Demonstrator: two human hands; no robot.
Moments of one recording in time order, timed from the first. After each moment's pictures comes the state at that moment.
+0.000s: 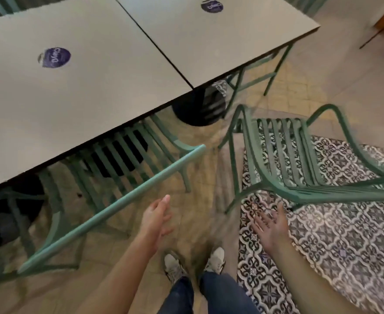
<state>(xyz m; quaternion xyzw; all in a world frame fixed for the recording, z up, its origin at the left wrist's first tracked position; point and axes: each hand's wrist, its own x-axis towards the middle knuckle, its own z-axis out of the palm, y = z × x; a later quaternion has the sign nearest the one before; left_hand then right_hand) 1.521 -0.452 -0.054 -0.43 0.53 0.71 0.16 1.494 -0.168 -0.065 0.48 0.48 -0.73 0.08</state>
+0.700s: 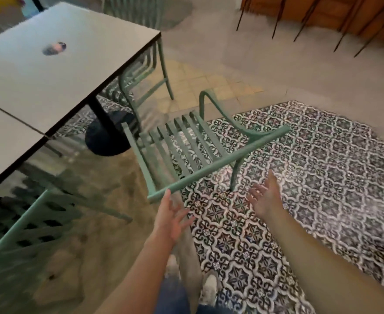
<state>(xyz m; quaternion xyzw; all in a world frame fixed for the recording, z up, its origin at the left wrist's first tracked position) 1.484 -0.063 -0.027 -0.36 0.45 0.76 0.30 1.513 0.181 -0.027 0.51 0.37 -0.78 -0.08</state>
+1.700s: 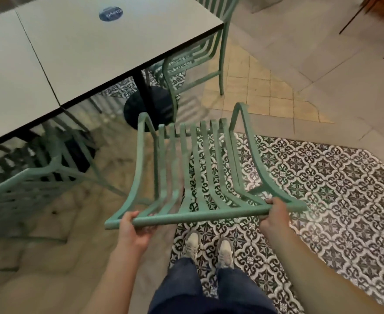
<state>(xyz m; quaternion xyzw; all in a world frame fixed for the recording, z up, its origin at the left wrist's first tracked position) 1.396 0.023 -0.037 -0.59 0.26 0.76 -0.01 1.317 0.331 -0.055 0.59 0.39 -0.71 0.07</state>
